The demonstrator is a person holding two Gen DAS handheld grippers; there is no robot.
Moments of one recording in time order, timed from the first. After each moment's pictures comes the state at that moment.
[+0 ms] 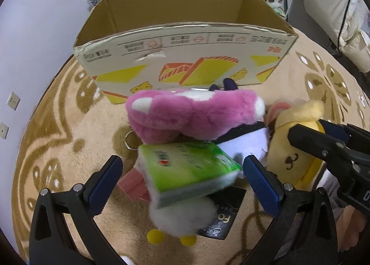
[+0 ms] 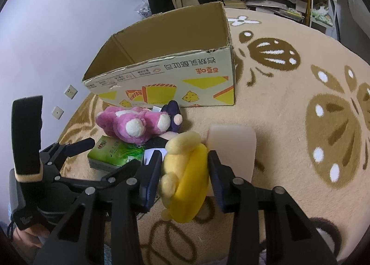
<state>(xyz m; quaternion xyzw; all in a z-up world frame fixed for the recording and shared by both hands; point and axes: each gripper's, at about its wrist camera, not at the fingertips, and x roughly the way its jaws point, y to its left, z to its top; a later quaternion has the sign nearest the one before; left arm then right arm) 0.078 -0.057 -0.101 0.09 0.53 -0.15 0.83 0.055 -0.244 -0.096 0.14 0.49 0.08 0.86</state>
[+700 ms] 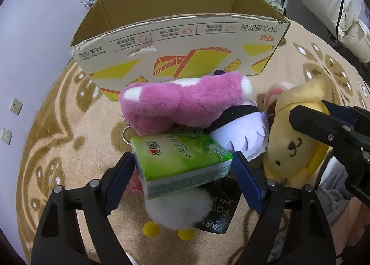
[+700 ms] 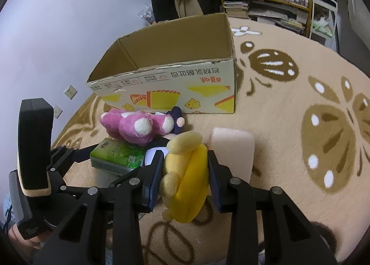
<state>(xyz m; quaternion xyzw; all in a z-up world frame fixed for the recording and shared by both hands) 0.069 -0.060 -0.104 0.11 0.53 -0.15 0.83 0.048 -0.236 -0.087 0.11 0.47 0.08 0.87</state>
